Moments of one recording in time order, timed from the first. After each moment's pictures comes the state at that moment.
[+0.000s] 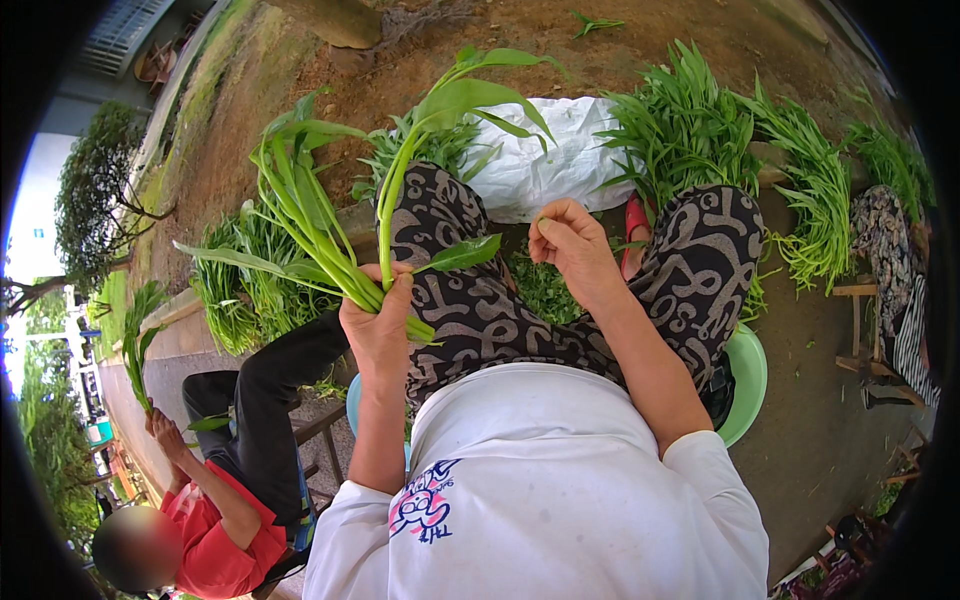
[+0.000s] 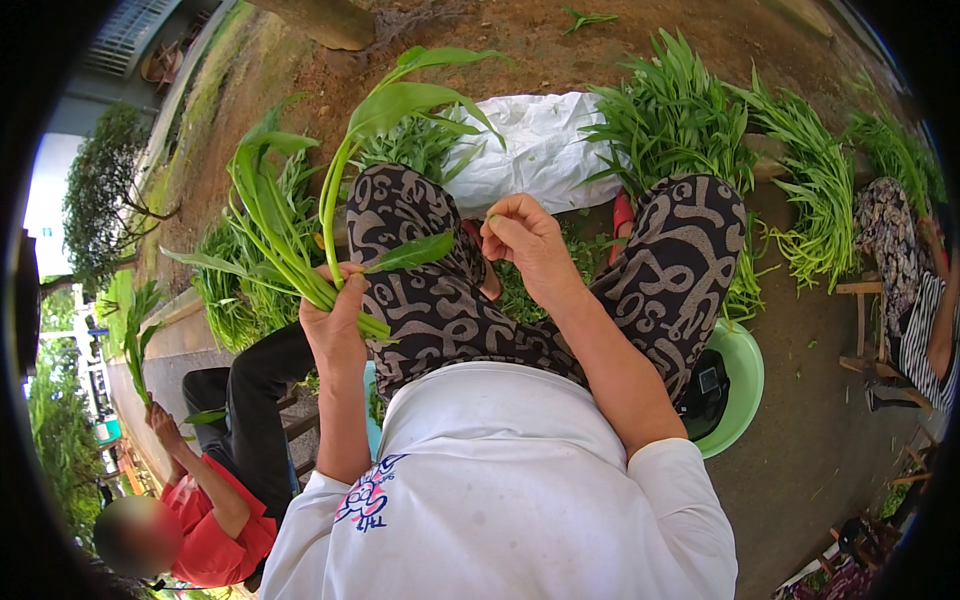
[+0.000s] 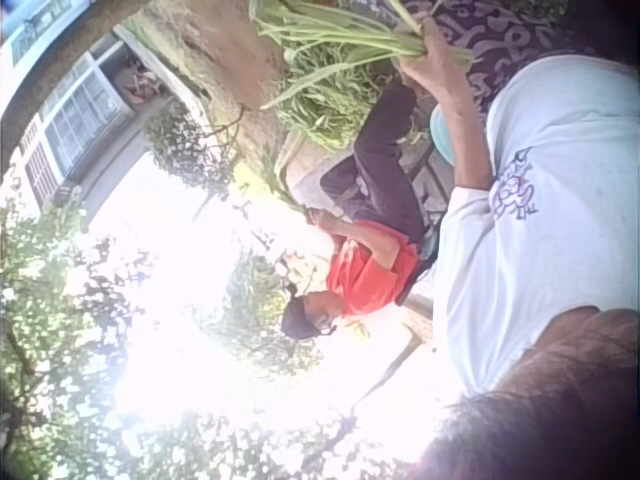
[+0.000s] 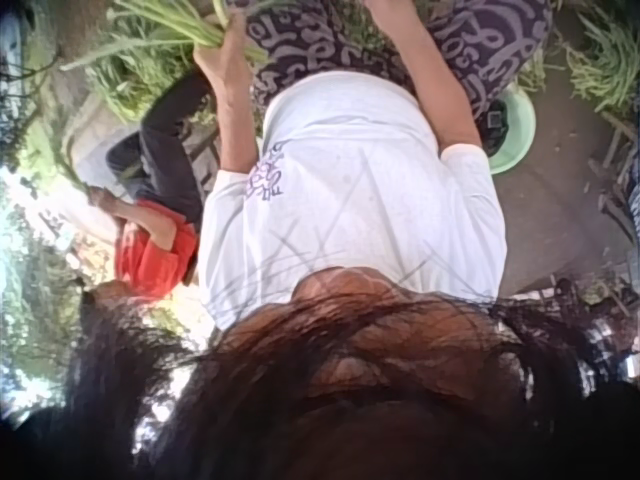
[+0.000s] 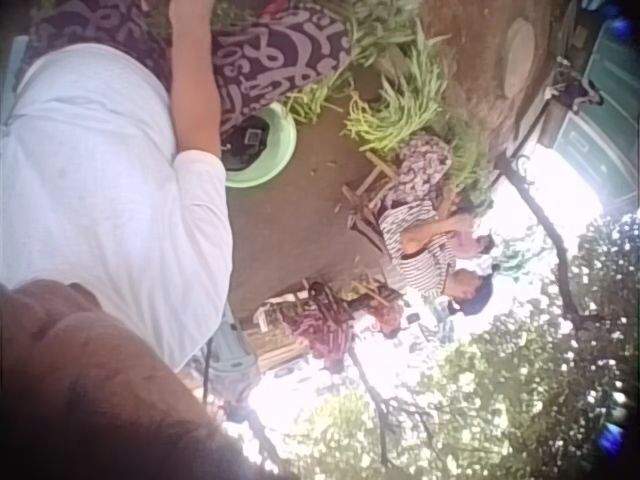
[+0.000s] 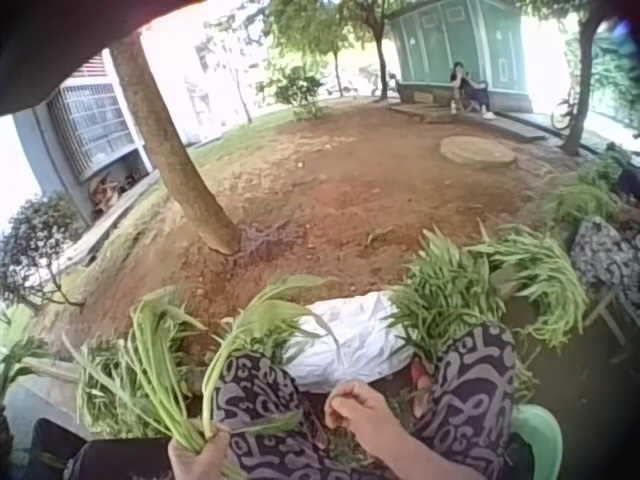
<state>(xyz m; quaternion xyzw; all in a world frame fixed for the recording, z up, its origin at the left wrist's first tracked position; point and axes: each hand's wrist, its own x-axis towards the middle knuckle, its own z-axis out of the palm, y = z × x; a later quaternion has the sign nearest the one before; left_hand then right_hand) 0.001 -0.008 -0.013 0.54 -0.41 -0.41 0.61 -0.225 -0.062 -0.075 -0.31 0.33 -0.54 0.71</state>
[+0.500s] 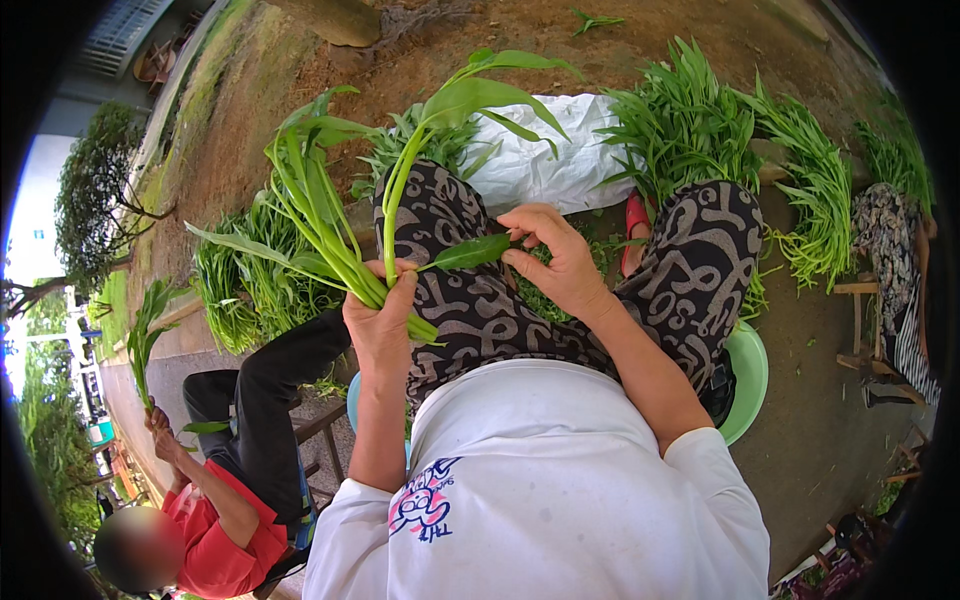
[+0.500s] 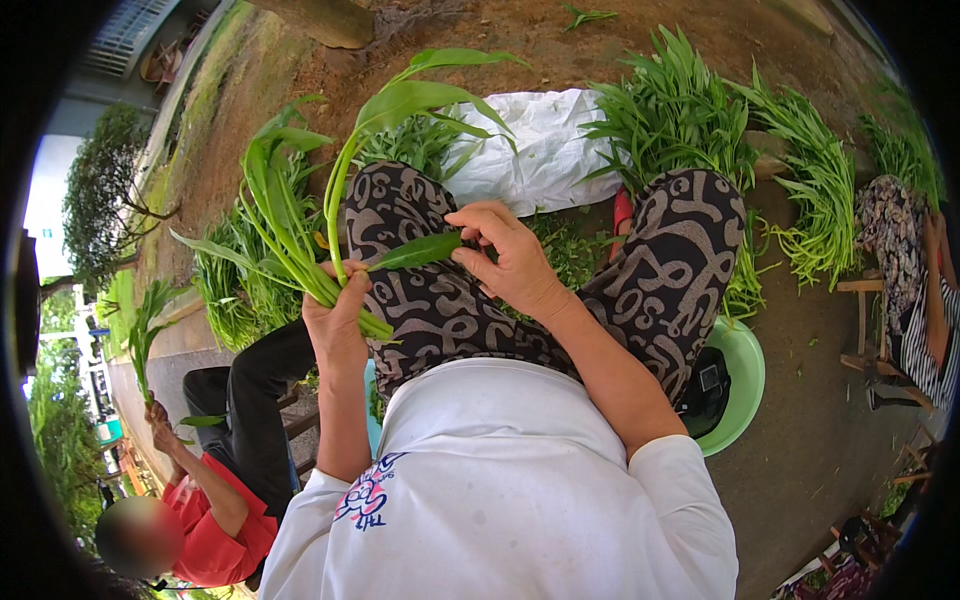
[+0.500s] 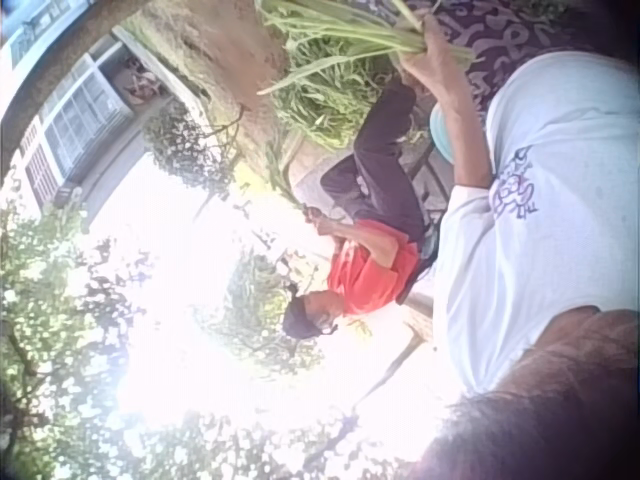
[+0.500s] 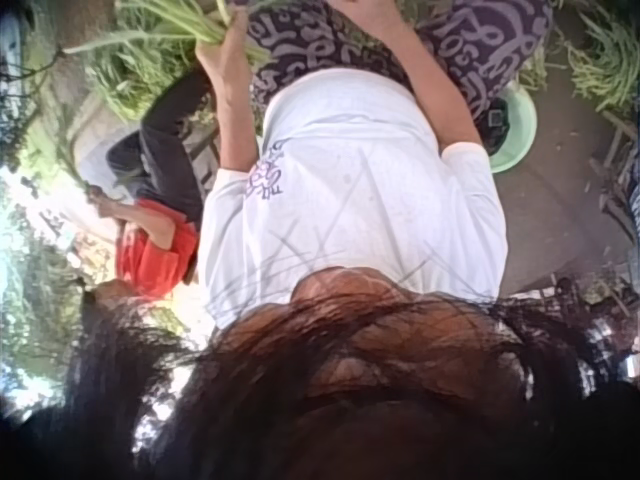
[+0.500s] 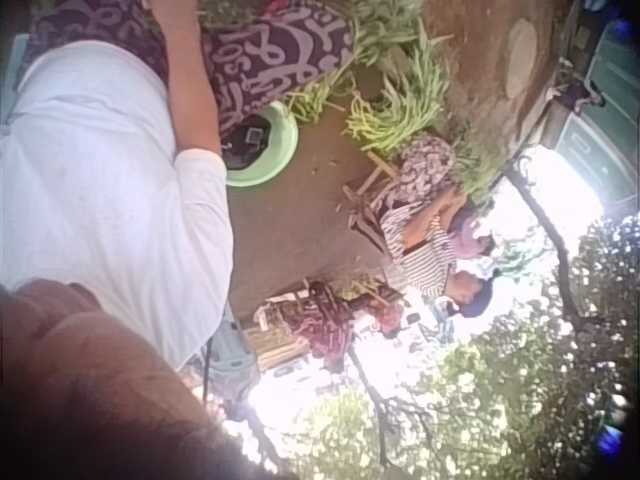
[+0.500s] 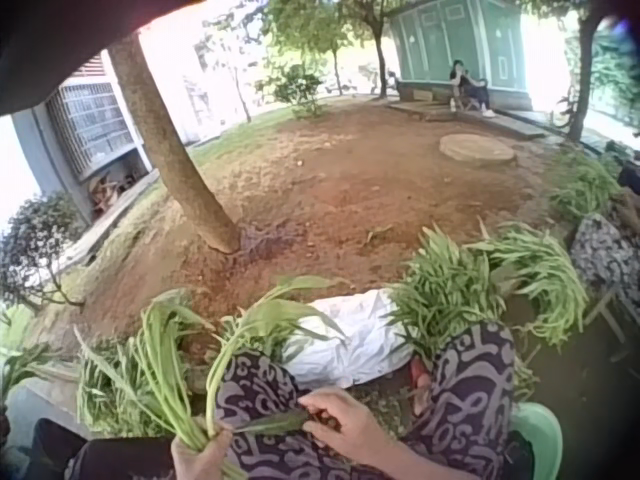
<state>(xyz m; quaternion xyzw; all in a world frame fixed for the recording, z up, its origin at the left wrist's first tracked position) 0.001 -0.009 -0.016 0.53 -0.40 -0.44 0.61 -0.212 -0.054 -0.061 -0.67 0.37 -0.52 0.39</state>
